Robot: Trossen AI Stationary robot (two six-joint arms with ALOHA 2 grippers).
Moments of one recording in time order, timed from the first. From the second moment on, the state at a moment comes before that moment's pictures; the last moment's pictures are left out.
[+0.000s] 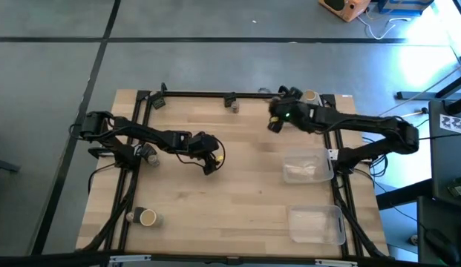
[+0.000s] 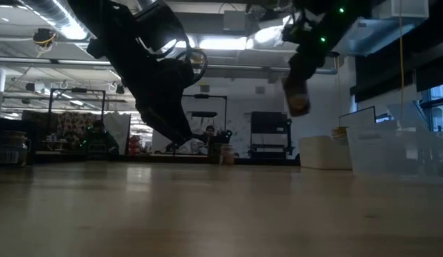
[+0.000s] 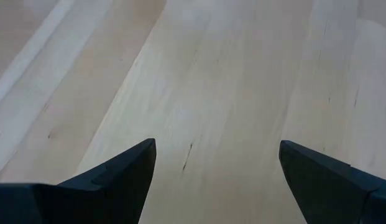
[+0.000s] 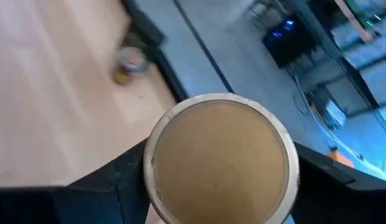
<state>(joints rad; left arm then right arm) 0.04 1.57 0.79 -0.11 -0.14 -0.29 -0.31 1.27 0.98 -0.42 0.59 -0.22</state>
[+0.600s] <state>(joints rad) 0.04 1.57 0.79 -0.11 -0.14 -0.29 -0.75 1.20 0.72 -0.18 0.29 -0.10</state>
